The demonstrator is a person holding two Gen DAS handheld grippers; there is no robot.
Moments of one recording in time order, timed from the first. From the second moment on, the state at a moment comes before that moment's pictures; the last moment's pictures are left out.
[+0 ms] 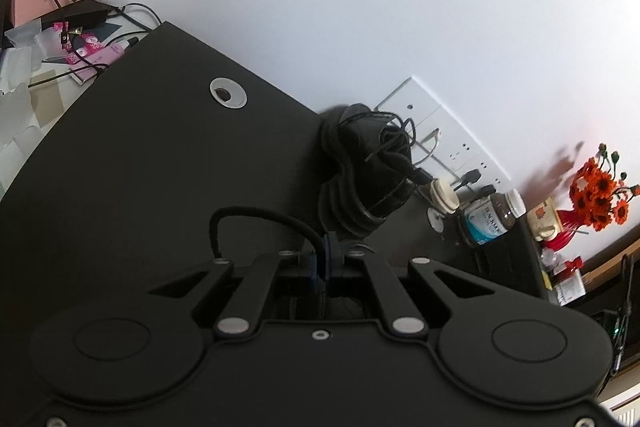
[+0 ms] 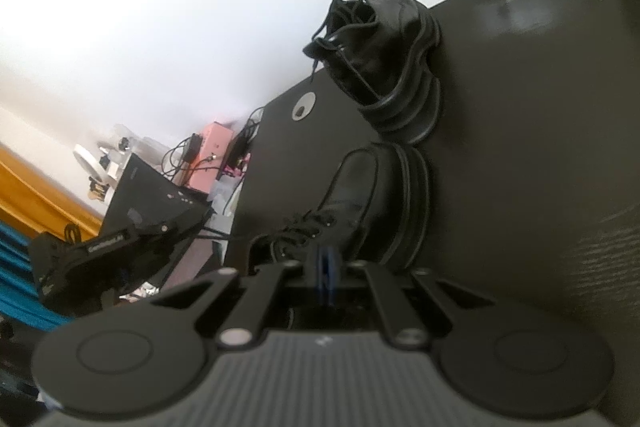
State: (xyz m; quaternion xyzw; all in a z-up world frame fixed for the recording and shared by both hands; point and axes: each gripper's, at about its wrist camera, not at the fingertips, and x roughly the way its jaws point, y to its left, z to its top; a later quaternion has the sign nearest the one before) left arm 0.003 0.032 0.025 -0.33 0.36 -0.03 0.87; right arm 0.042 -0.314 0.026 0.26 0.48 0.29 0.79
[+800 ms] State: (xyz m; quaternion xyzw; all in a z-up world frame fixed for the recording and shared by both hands) left arm 0.007 -0.063 0.026 -0.04 0.47 -0.08 0.88; right arm 0.018 -0.236 0.054 -0.01 0.46 0.30 0.84
